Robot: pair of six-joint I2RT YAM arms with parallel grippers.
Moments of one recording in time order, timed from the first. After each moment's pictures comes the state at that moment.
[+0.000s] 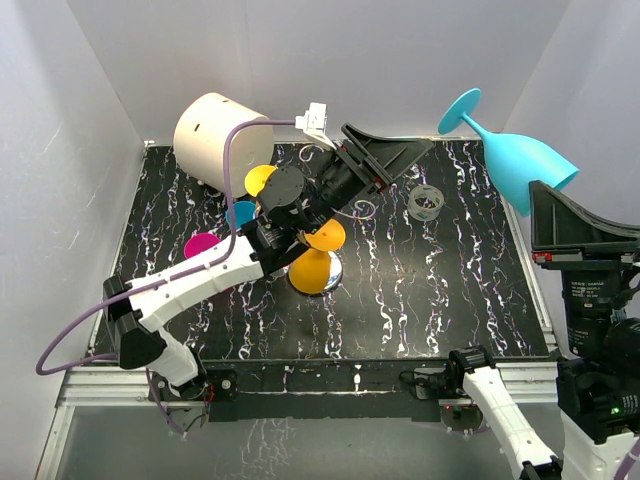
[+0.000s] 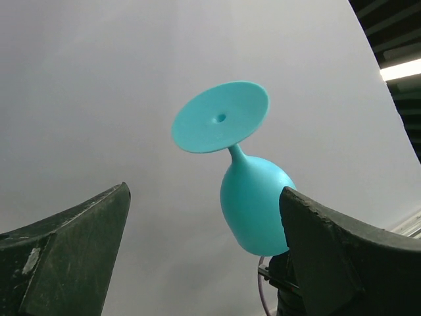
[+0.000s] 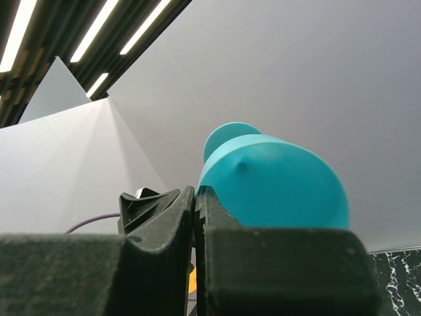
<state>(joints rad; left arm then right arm) -1.06 1.53 1.55 0.43 -0.09 -1.05 0.16 0.49 1.35 -0.26 0.01 0.67</state>
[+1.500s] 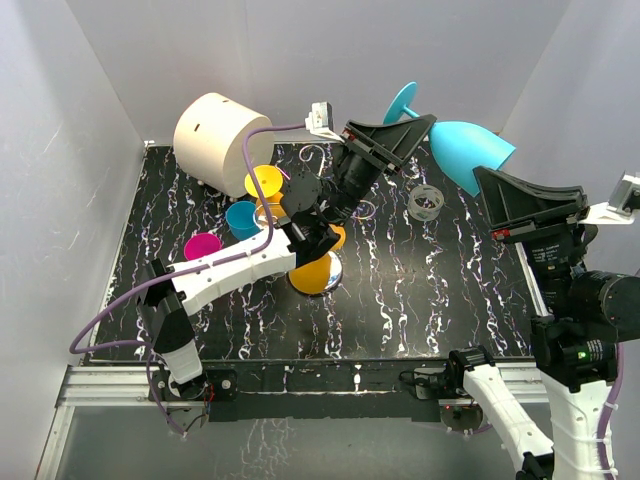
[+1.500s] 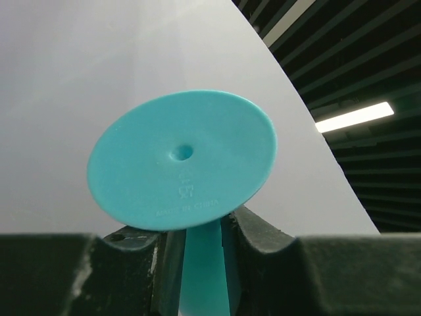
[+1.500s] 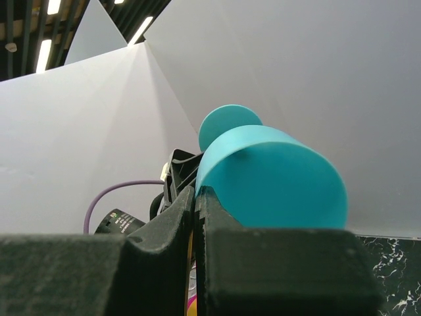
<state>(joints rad) -1.06 1.72 1.63 0.79 -0.21 -1.14 0.16 0.58 1.22 -0.05 -0.24 0.76</state>
